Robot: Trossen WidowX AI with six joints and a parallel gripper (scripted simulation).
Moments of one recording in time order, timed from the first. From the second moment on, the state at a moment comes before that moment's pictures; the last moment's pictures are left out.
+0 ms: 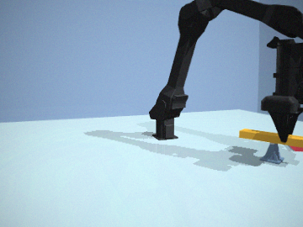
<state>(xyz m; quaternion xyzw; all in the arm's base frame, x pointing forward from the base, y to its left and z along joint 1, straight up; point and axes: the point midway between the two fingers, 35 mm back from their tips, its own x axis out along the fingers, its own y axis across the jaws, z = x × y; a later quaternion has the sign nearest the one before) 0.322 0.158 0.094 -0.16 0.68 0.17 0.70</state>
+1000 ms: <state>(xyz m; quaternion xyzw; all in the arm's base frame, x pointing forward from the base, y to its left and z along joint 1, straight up) 0.322 0.158 0.094 -0.16 0.68 0.17 0.70</state>
